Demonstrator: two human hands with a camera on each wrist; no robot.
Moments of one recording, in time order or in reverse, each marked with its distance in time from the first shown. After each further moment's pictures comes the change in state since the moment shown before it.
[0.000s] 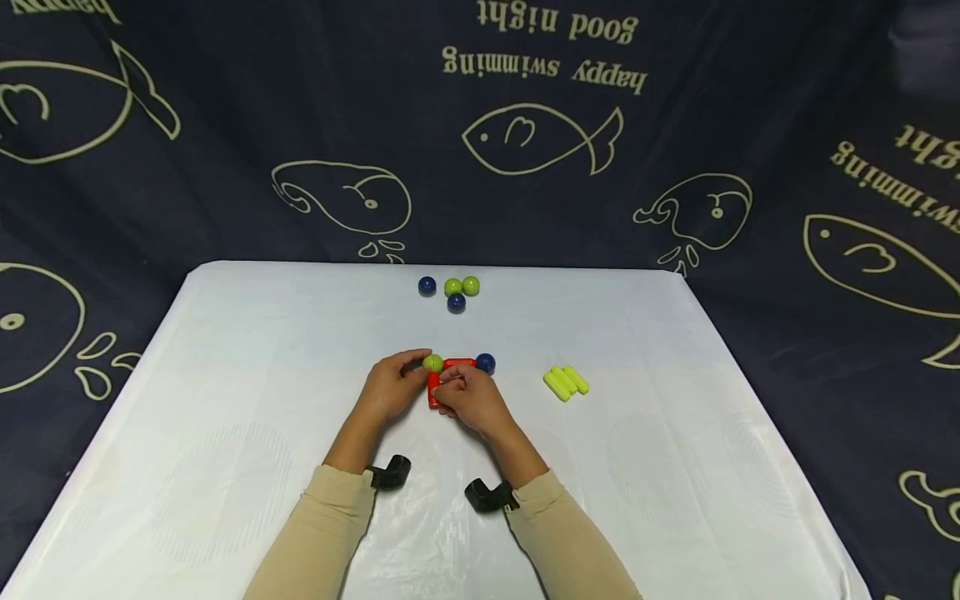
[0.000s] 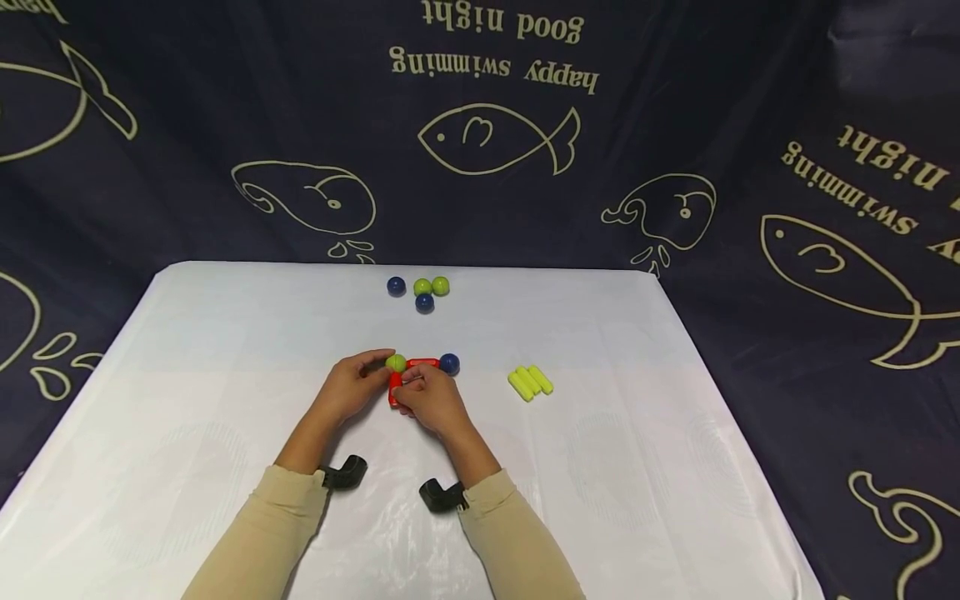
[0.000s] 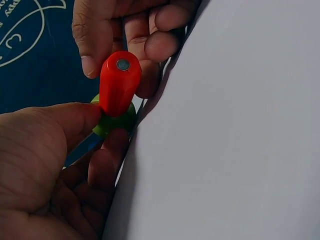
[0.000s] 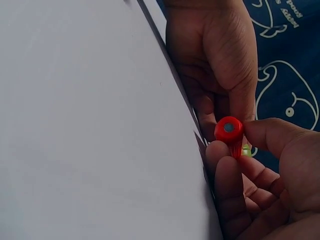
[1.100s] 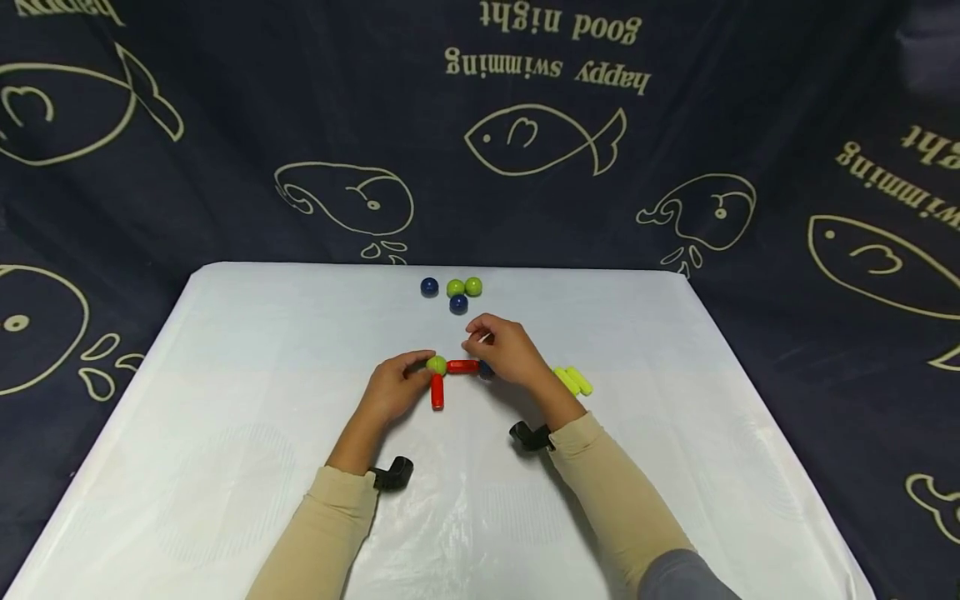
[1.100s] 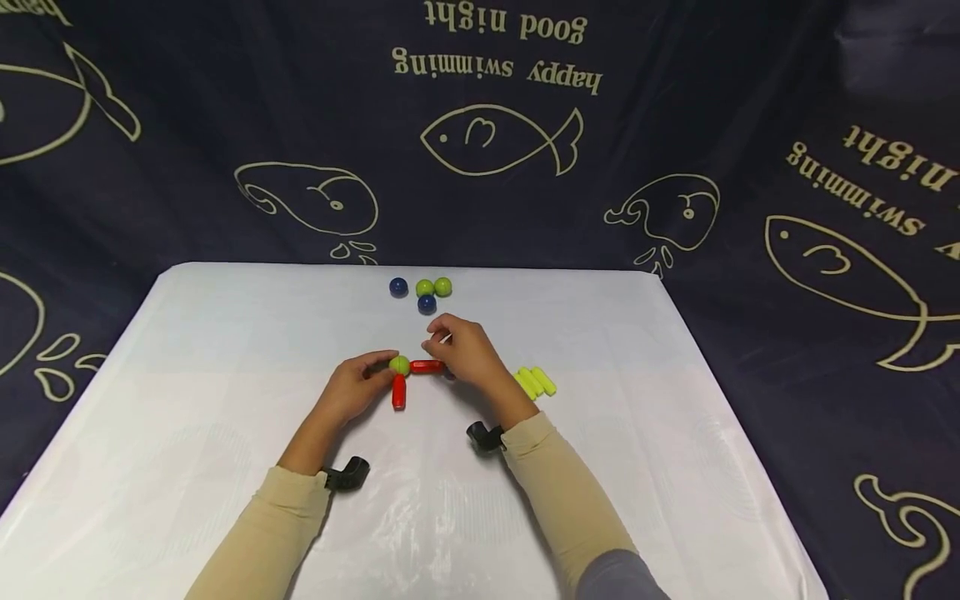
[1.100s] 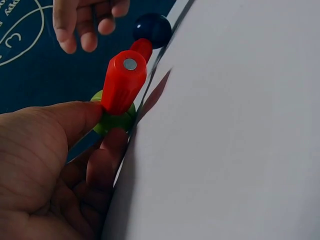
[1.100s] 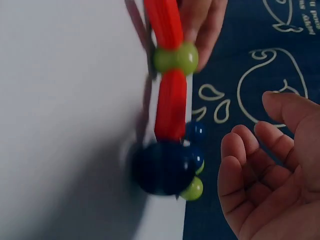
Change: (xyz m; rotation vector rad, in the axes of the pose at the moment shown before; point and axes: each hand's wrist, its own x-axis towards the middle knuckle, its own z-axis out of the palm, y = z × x) left_hand -0.001 0.002 0.002 -0.011 0.010 0.013; right_hand 0.037 -0.043 -0.069 -0.497 -0.008 -0.234
